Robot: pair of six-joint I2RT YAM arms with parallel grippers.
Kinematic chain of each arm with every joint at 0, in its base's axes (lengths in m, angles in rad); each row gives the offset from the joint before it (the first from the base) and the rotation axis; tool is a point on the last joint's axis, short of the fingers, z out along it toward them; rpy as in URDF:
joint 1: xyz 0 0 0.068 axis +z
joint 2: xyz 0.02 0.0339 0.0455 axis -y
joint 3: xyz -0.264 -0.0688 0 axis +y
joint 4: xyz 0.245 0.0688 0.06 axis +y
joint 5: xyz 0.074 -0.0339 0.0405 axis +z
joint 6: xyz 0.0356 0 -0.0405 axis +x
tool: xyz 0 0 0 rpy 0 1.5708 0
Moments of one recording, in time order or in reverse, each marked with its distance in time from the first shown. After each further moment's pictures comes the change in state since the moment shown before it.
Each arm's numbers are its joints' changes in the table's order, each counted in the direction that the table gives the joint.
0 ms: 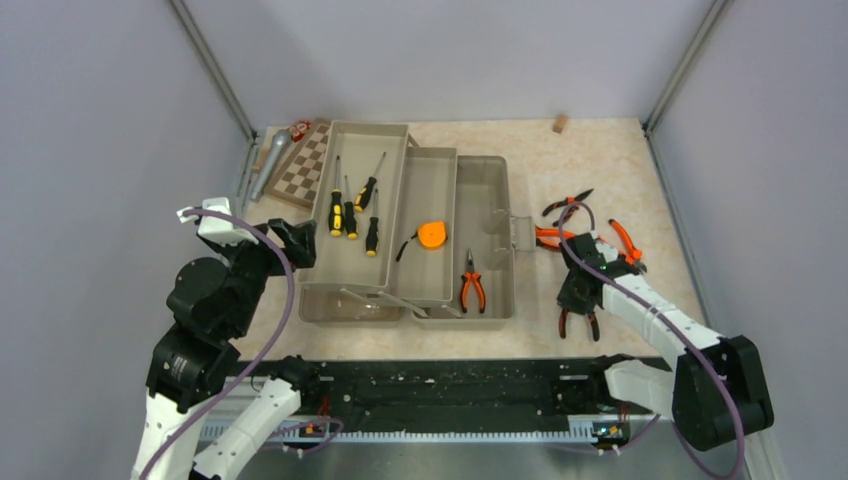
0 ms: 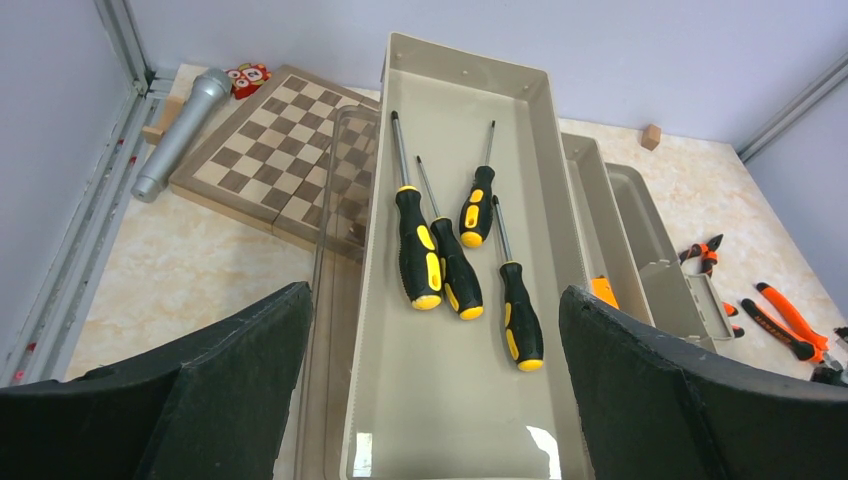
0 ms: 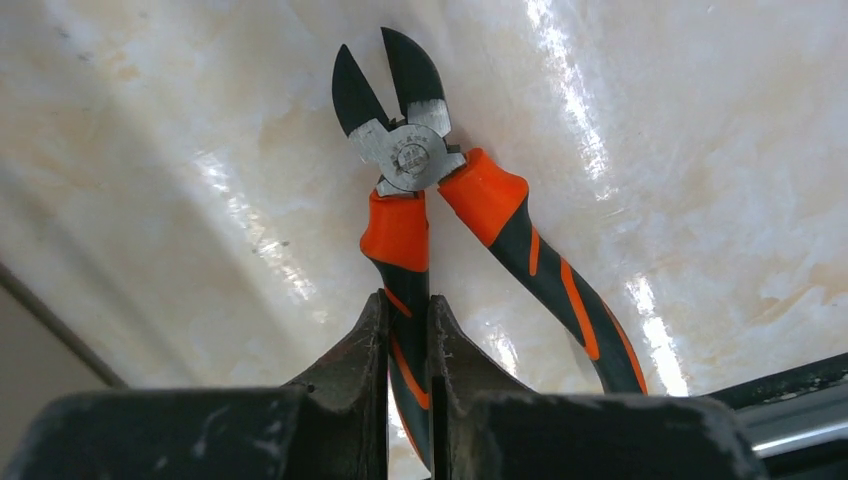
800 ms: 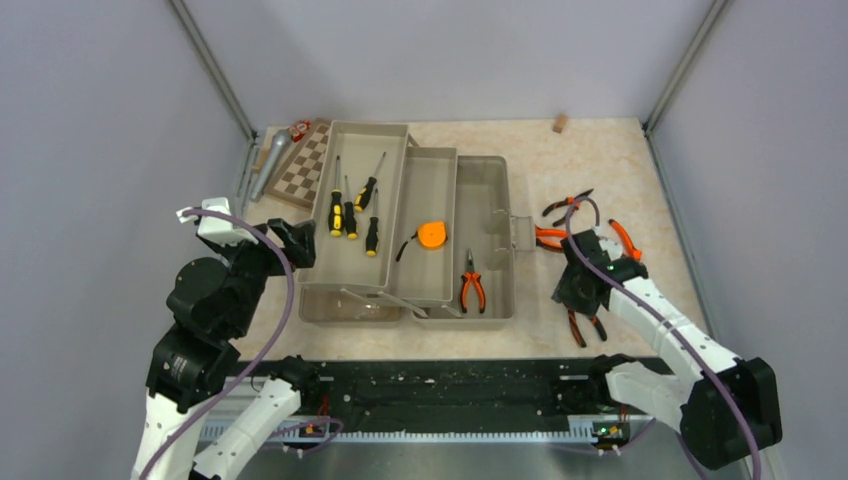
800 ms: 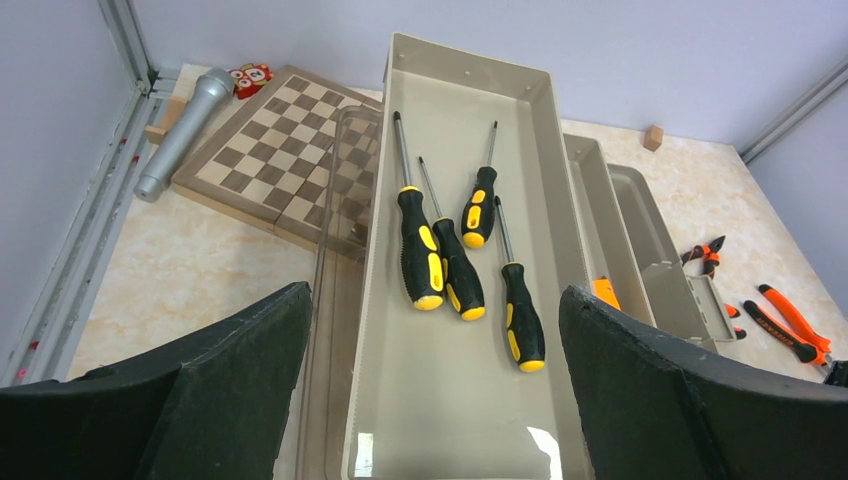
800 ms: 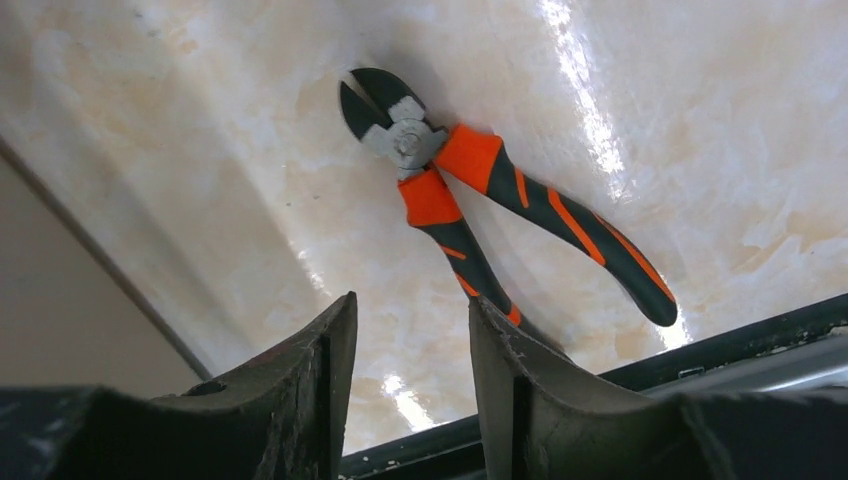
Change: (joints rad) left arm 0.000 0.000 0.000 0.000 0.007 0.000; right arm 0.048 0.116 -0.105 0.177 -0.010 0.022
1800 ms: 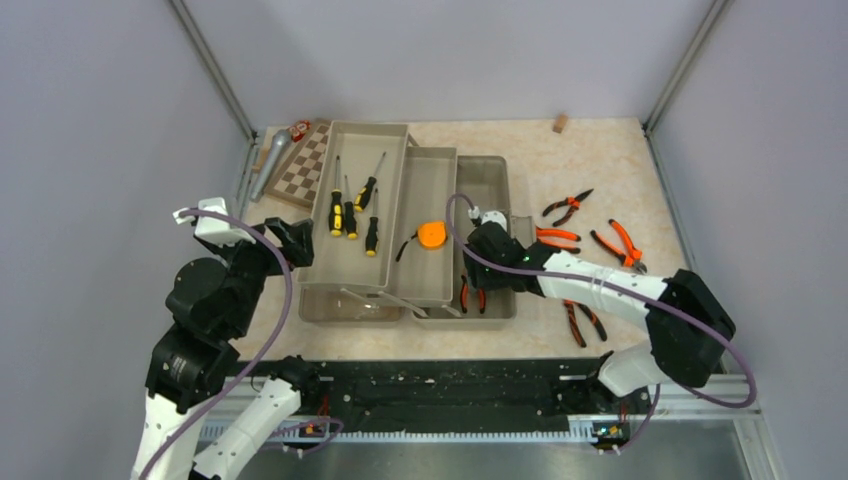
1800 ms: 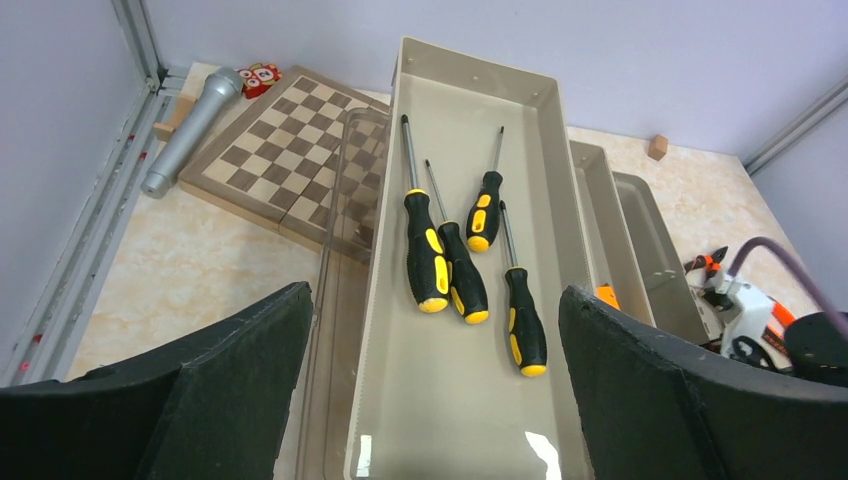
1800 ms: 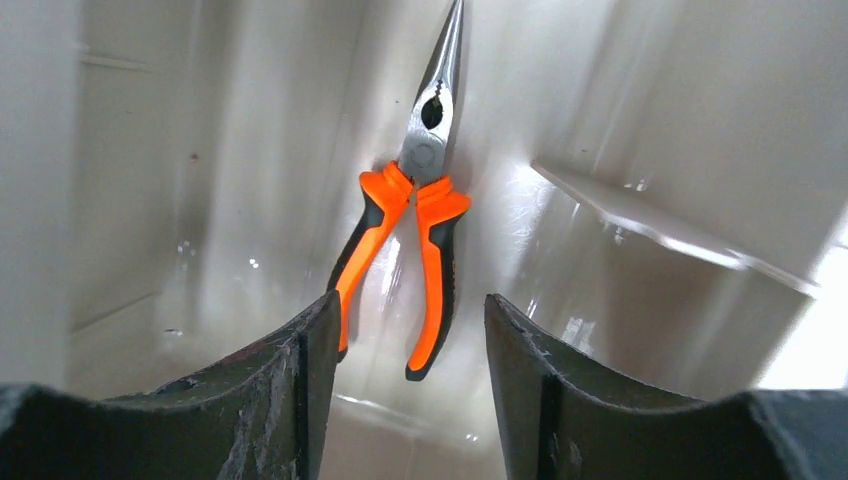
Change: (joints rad) left arm 0.000 0.000 -0.004 0.002 0.021 -0.014; right arm 0.491 -0.438 -0.225 -0.452 0.038 -0.235
